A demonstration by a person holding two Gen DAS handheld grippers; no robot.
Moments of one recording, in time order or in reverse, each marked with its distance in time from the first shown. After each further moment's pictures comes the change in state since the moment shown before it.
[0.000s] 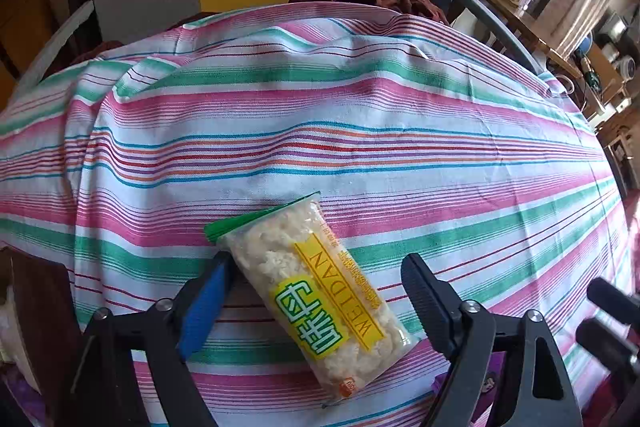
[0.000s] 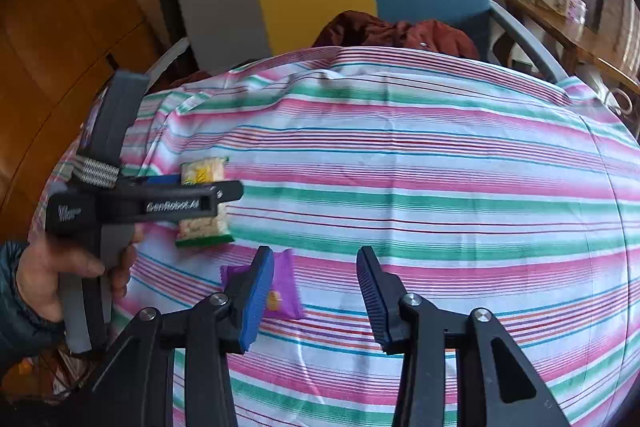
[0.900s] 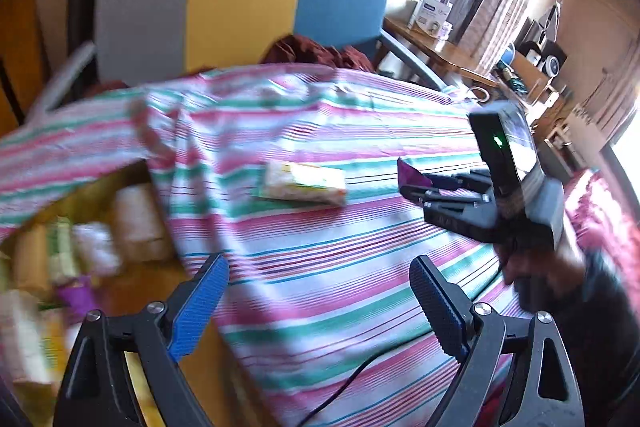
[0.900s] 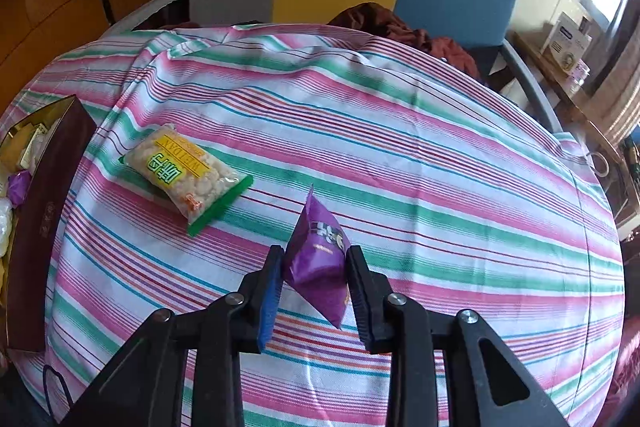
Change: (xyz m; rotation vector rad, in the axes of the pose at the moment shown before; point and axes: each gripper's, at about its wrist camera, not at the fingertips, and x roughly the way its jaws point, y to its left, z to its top) left arm -0.163 0.045 -0.109 0.074 -0.166 -0.218; right arm 0.038 0.060 -0.013 -0.220 0.049 -0.204
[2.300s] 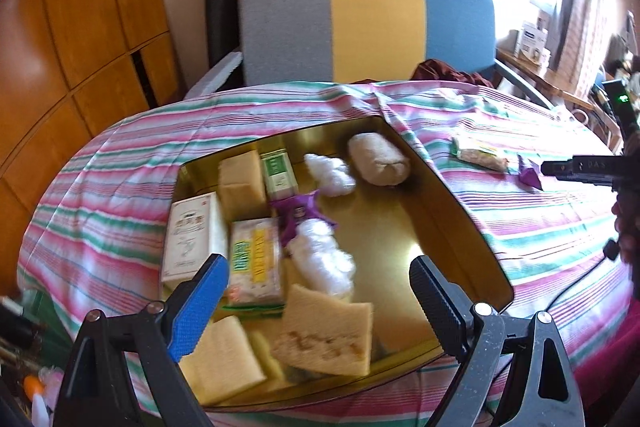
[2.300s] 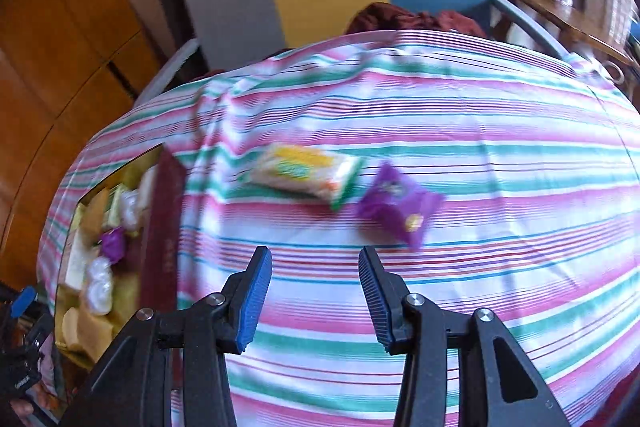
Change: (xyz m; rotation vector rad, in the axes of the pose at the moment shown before) left arm -0.104 0.108 -0.121 -0.058 -0.174 0.437; right arm -0.044 0.047 -0.020 0.315 -0.057 0.161
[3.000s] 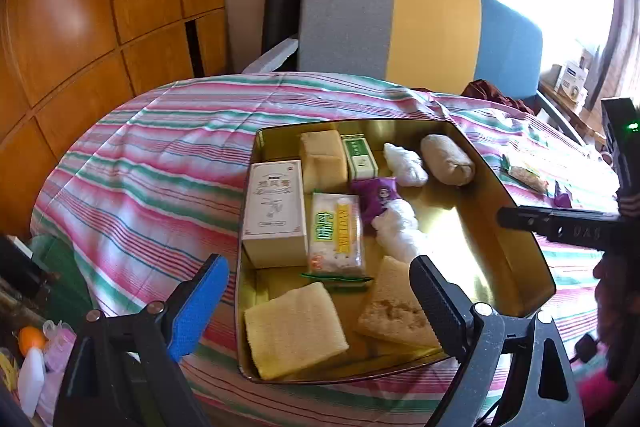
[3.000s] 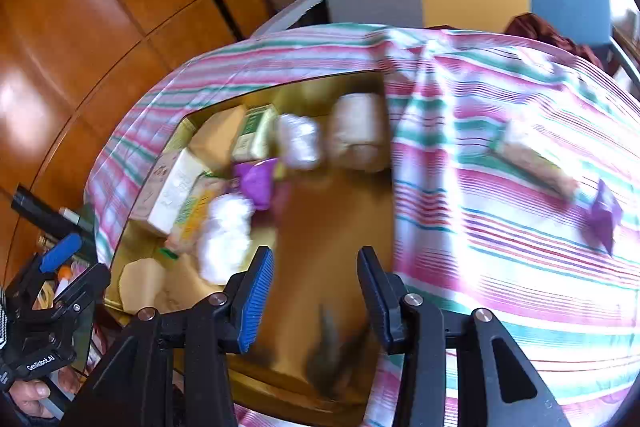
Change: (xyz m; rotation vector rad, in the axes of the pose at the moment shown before) left arm -0.014 0.070 -0.031 -0.167 -0.002 0.081; right arm 0.025 0.175 -0.051 -0.276 0.087 0.264
